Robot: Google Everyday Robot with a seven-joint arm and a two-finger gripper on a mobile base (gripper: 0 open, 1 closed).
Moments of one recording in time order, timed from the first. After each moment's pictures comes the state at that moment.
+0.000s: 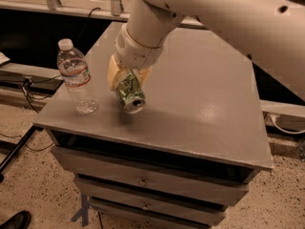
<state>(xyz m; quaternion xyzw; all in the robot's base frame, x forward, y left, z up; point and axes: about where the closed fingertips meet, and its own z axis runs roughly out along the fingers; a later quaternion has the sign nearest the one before) 0.543 0.057 0.899 -0.19 0.95 0.20 0.11</state>
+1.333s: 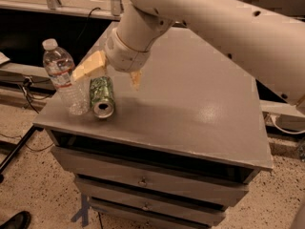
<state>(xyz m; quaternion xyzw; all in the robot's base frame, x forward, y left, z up) 0.550 0.094 0.886 -0.17 0.95 0.26 0.08</state>
